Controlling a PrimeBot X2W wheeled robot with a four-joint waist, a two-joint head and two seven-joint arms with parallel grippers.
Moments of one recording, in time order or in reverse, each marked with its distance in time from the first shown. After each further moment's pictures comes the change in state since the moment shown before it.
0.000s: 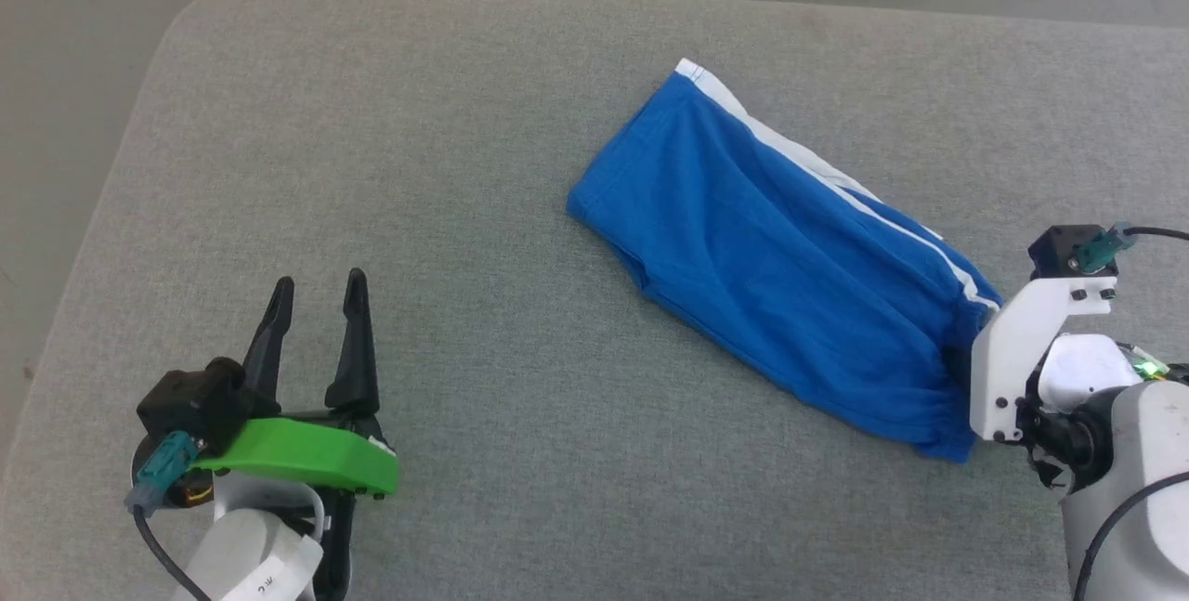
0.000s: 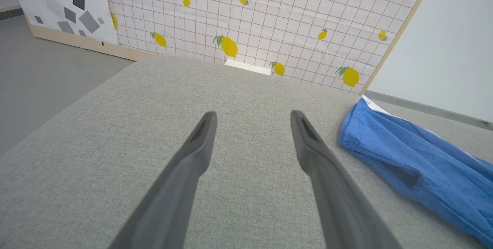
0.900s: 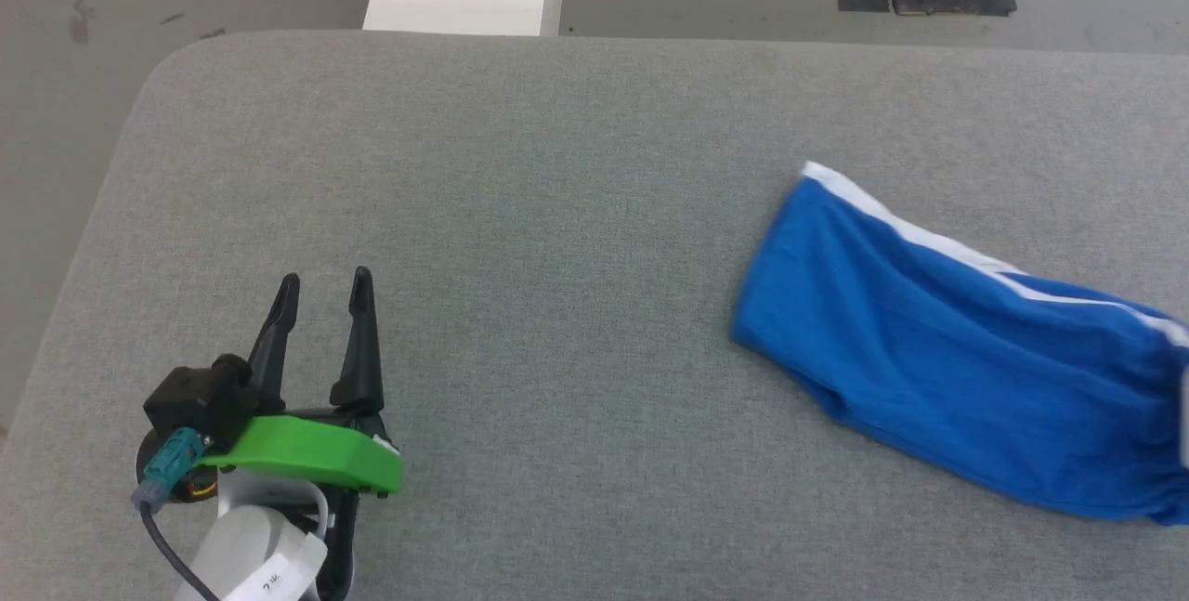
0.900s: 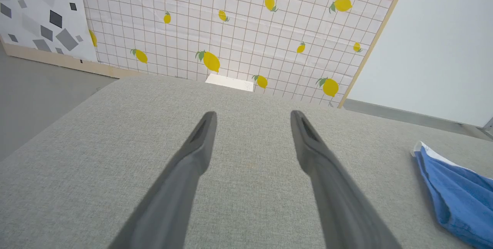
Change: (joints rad) left arm -0.007 -0.018 0.015 0.018 0.030 -0.026 0.000; right arm 0.099 -0.292 -0.097 -0.068 0.138 0.000 0.093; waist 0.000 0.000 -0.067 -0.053
